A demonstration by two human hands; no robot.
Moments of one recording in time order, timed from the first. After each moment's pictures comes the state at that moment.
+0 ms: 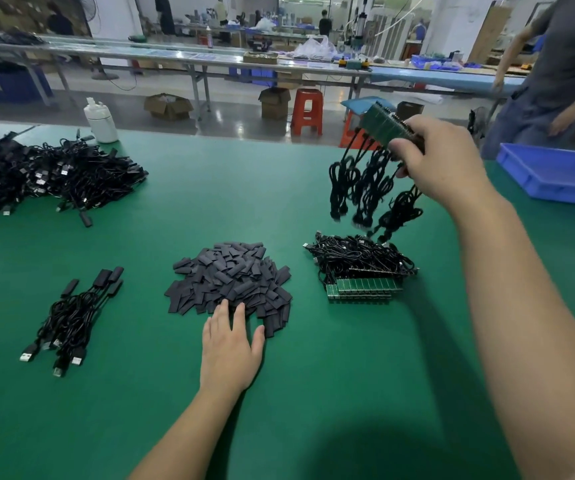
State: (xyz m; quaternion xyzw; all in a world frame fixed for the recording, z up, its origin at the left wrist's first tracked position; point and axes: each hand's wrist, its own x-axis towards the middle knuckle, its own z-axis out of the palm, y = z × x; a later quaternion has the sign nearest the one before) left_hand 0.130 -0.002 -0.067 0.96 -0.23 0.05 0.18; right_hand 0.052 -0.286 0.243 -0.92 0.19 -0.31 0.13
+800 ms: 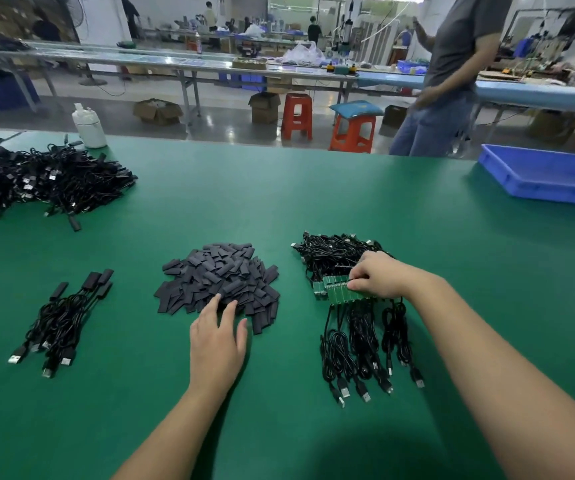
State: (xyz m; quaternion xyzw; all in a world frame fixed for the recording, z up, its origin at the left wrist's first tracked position) left_hand 0.124 0.001 -0.058 0.92 -0.26 0.17 0.24; right_hand 0.030 -0.305 0.087 -0.97 0.15 0.15 0.11
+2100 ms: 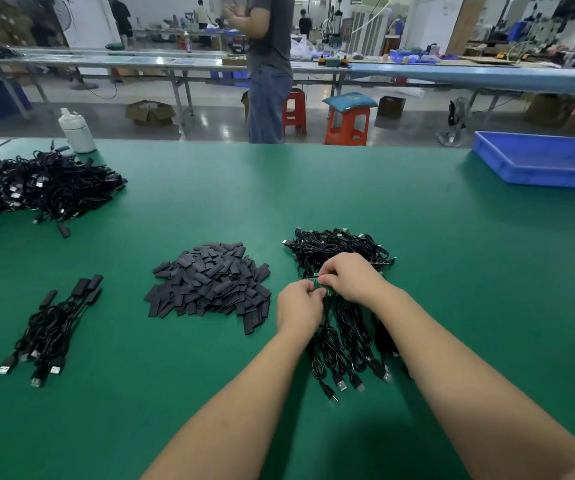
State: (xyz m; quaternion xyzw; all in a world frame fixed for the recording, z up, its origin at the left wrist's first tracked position) left_hand 0.078 -0.142 0.025 0.86 -0.17 -0.17 0.45; right_hand 0.045 -0.270 0.061 -0.97 0.18 -0.02 0.18
